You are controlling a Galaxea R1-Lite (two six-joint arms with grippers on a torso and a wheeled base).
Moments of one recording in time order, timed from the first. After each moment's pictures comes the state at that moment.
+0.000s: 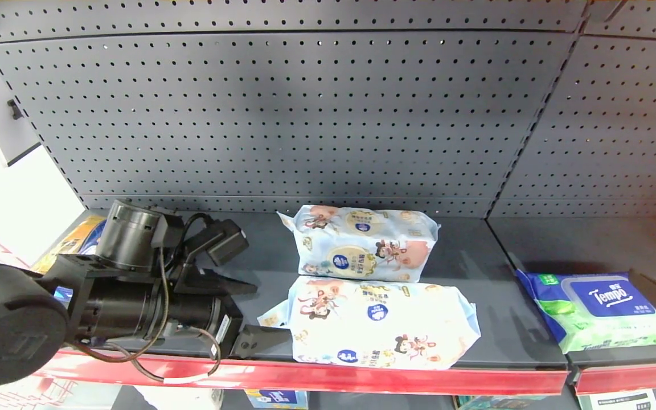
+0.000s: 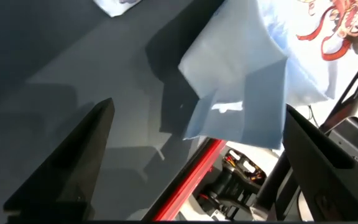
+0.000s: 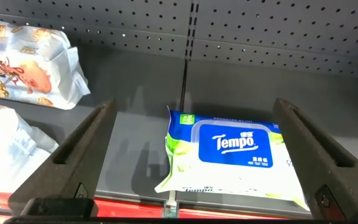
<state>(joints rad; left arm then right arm) -0.46 1.64 -0.69 -0.25 -0.45 0.16 0.22 0.82 -0.33 -0.39 -0.20 -0.08</state>
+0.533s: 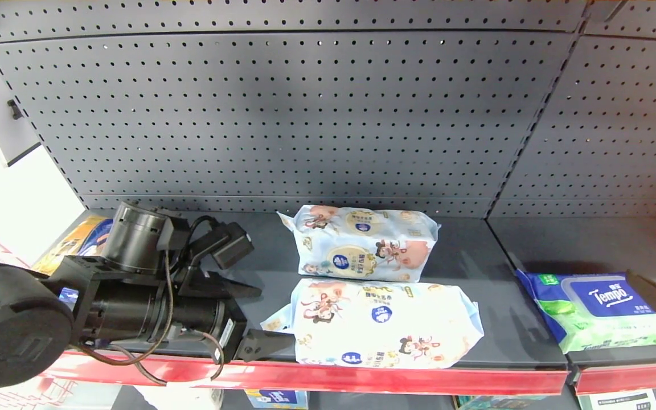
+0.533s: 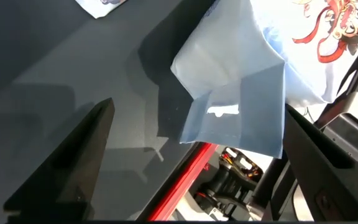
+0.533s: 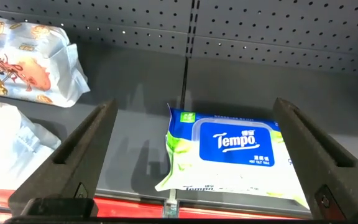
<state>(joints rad) -0.48 1.65 -0.69 -0.25 -0.46 0.16 0.22 0.82 -0.33 -0.39 -0.19 -0.08</state>
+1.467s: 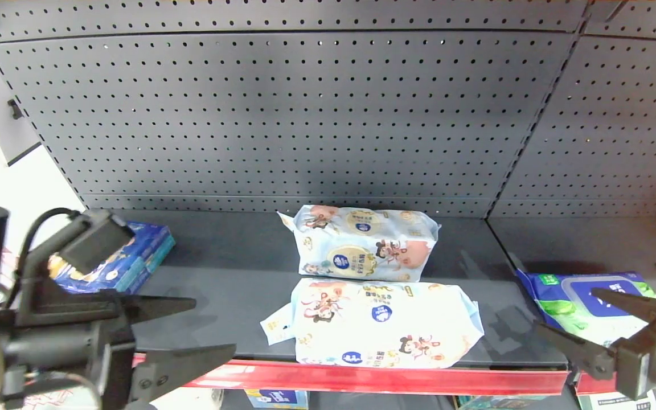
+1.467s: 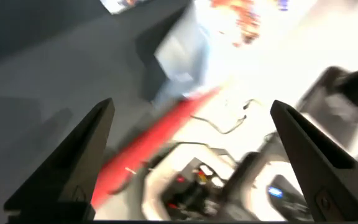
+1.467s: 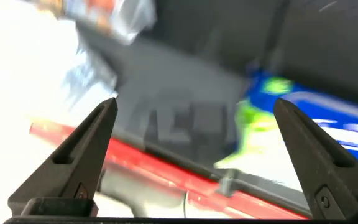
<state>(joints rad) -0.43 1.18 -0.62 0.00 -0.44 -0.08 0.37 1.07 -0.30 -0.36 -0.04 -0.09</state>
